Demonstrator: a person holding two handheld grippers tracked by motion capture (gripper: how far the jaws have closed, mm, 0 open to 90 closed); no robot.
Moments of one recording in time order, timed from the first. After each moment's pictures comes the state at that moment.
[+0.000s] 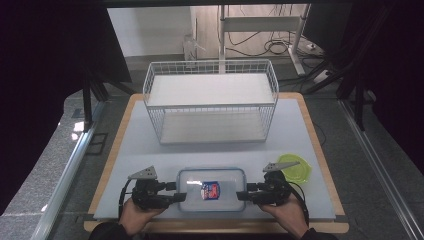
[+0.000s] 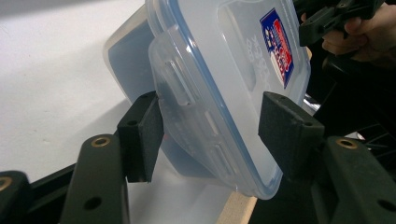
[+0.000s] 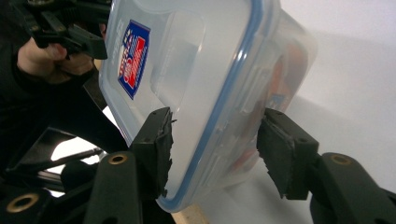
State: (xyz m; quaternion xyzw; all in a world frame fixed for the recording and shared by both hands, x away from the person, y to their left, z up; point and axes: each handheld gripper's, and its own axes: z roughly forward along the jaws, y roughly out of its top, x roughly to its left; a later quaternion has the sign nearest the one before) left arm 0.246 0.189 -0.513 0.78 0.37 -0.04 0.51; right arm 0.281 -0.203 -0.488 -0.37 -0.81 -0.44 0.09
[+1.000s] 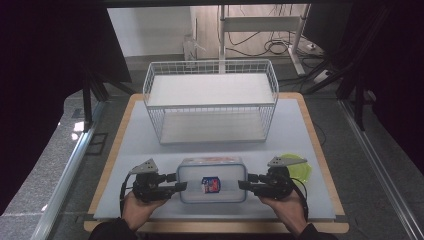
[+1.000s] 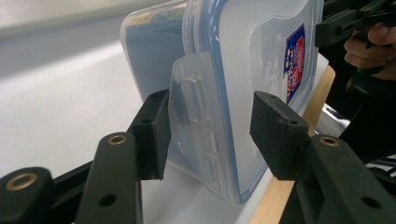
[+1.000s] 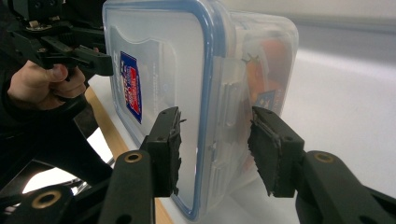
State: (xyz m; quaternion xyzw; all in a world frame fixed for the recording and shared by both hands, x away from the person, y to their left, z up) left arm 0.255 0.183 -0.491 0.77 0.38 0.02 0.51; right arm 0.285 -0.204 -0.470 -0.37 -0.79 -0.49 0.03
